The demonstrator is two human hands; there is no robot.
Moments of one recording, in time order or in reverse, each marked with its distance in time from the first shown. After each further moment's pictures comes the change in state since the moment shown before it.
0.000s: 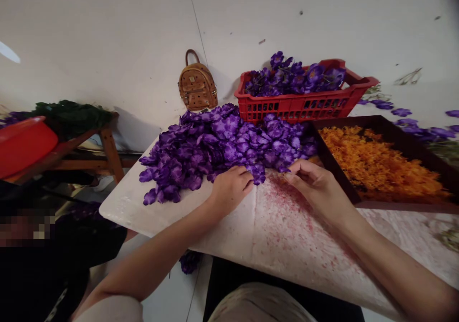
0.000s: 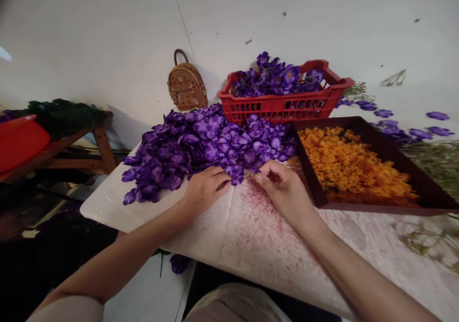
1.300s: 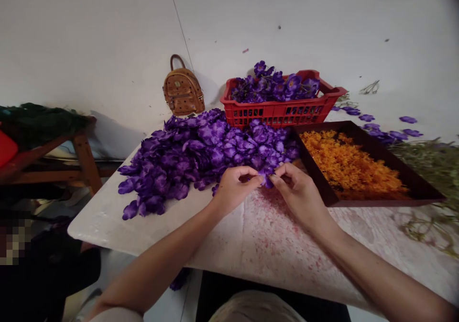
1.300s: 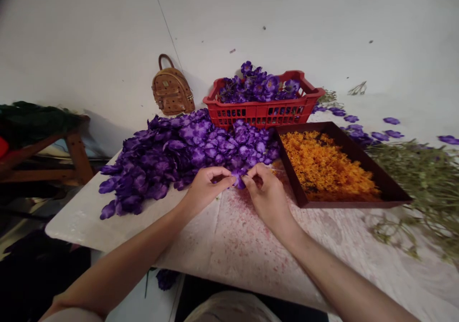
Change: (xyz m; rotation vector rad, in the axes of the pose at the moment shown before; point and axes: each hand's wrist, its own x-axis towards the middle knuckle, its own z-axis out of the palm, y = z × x) left_hand 0.036 0.038 0.002 -0.980 0.028 -0.320; right_hand -0.001 0.006 0.010 -0.124 0.143 -0.013
